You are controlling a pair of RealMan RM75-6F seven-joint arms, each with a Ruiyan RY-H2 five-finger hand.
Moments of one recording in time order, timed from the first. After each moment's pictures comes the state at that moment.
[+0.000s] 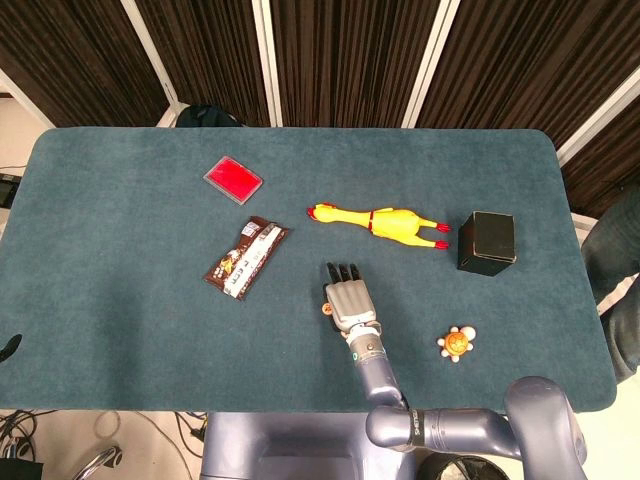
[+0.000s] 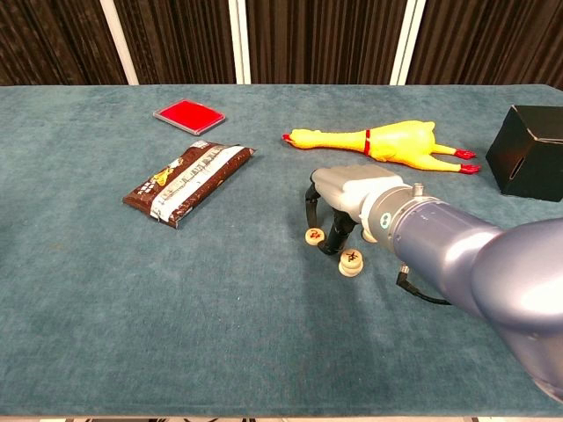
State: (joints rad) left arm -0.03 -1.02 -0.12 -1.74 1.26 1.46 -0.03; right arm 0.94 -1.91 0.28 -1.47 -0.52 1.17 -0.90
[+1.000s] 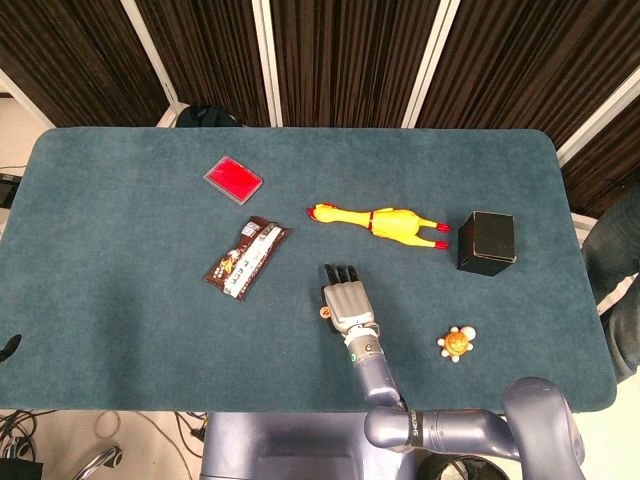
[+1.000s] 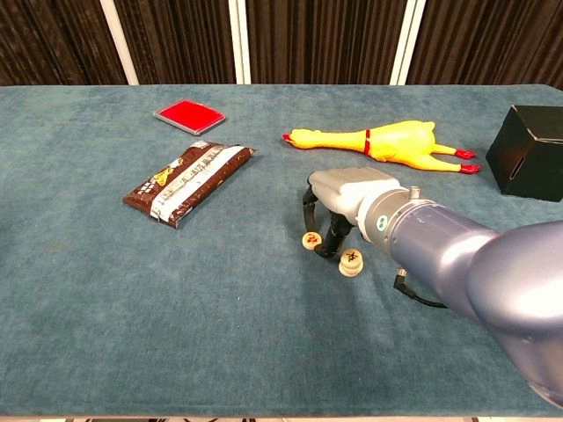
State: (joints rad) left arm -0.03 -1.02 -0.13 -1.73 1.26 1.46 -0.03; right arm 0.94 -1.92 0.28 -1.47 -0.52 1.16 -0.90
